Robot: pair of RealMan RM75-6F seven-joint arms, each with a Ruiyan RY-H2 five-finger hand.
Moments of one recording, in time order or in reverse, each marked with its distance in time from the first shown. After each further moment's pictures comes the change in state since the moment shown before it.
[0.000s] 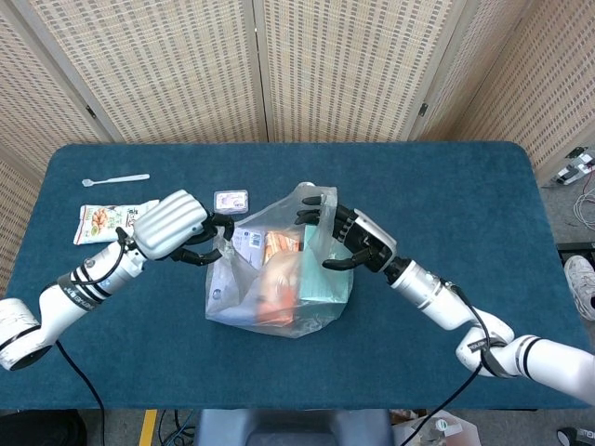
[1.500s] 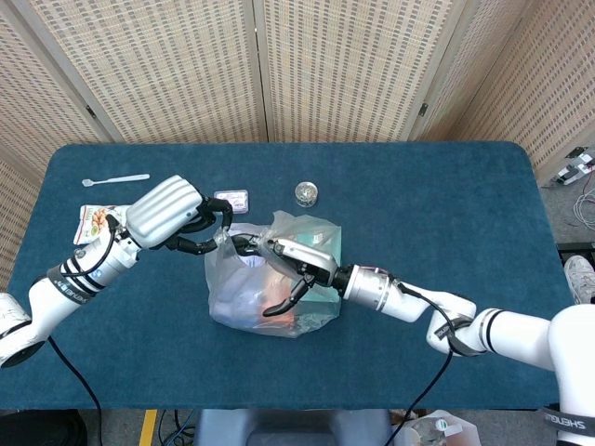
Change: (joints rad) left arm -0.008 0.062 -0.067 -0.051 -0.034 -0.048 -0.045; right arm 0.262 -0.015 -0.079 -0.015 -0.095 -0.058 -0.180
